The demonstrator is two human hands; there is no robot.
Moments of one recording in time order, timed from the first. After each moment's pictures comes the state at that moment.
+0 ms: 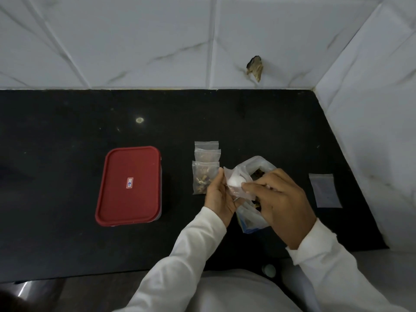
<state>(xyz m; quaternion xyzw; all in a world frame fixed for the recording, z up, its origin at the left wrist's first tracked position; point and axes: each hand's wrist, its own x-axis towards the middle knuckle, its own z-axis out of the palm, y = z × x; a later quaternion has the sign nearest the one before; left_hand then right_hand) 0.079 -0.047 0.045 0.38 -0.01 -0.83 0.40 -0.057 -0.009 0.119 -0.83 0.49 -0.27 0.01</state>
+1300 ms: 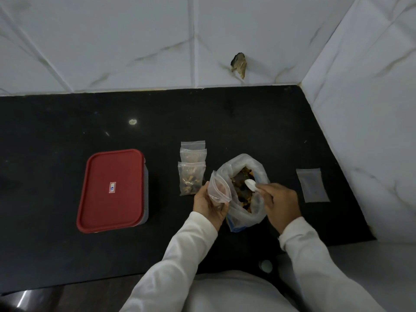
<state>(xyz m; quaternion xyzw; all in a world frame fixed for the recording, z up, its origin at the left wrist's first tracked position) 0.067 -0.039 0.028 0.44 0.16 -0.80 0.39 -0.115 -0.009 0.035 -0.64 0.73 -0.17 0.20</state>
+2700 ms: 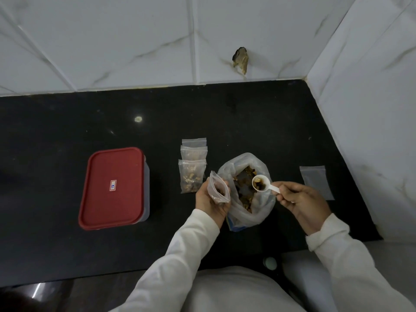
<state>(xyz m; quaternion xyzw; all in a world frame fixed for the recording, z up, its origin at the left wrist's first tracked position) 0.061 -0.041 0.028 0.41 0.17 -0.79 0.42 -0.142 -0.002 0.086 -0.21 0.67 -0.41 0.58</state>
